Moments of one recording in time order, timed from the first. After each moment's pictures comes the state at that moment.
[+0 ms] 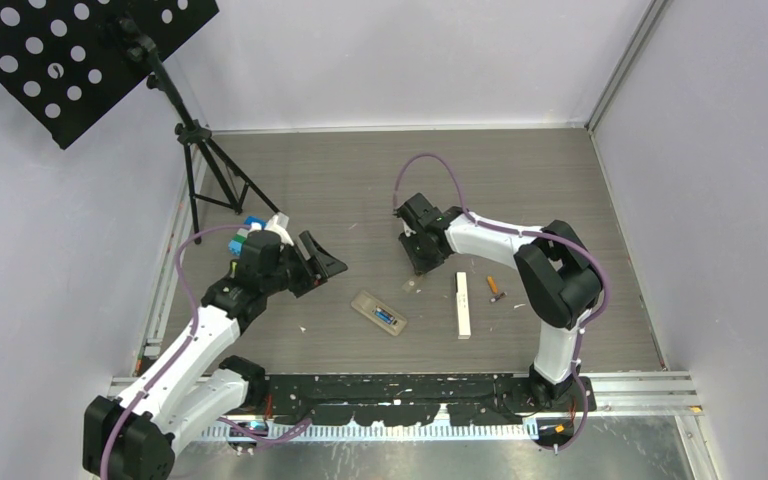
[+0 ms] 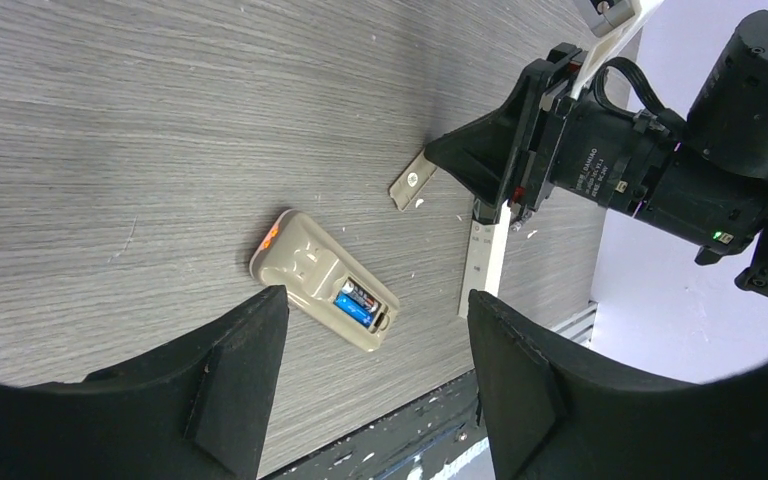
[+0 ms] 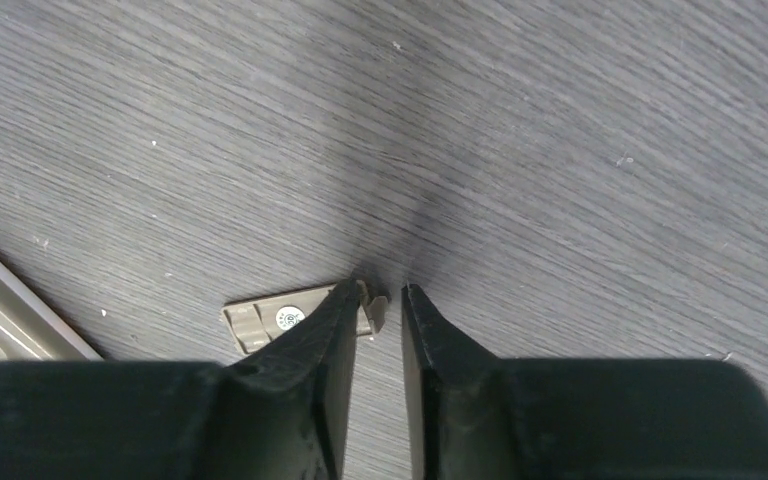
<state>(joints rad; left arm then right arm) -0.39 0.86 0.57 -0.32 0.24 -0.91 0.69 1.86 1.20 -0.53 0.04 0.22</state>
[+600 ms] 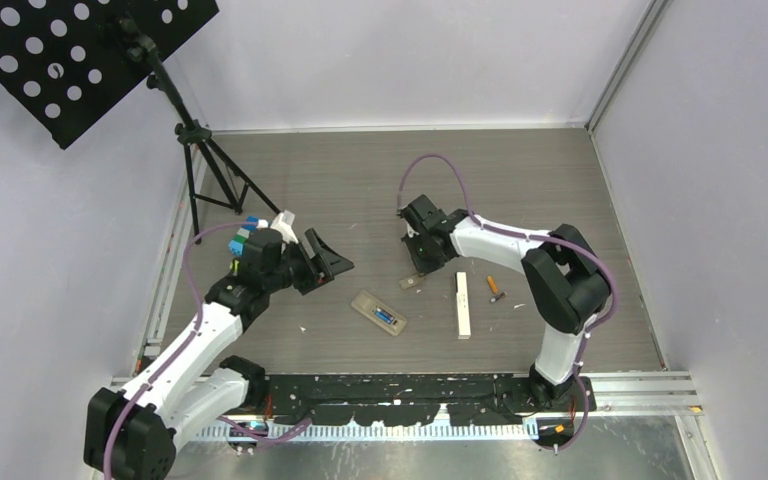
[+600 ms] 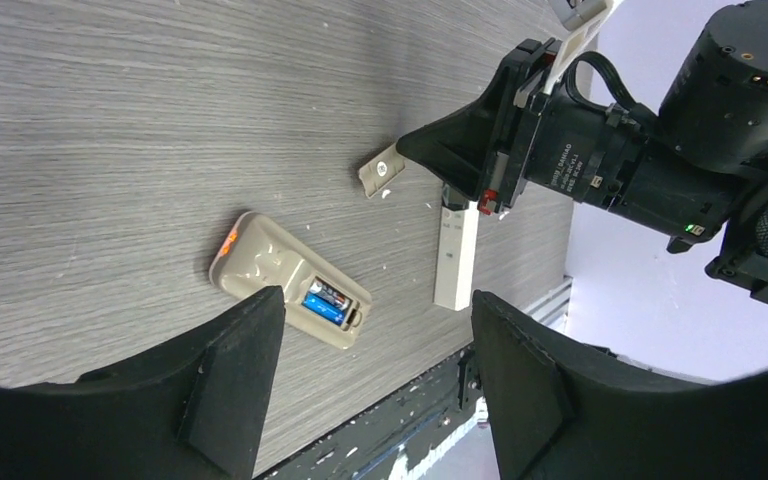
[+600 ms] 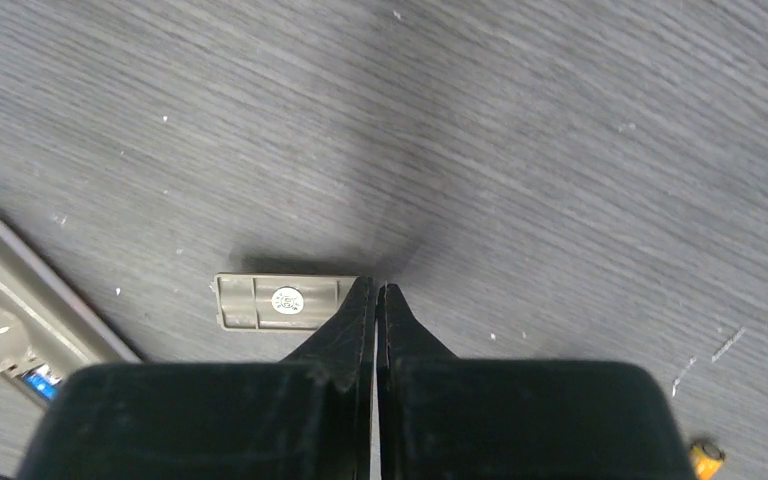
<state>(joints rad) -0.39 0.89 0.57 -0.24 0.32 -0.92 0.69 1.82 1.17 -0.51 0.03 0.24</state>
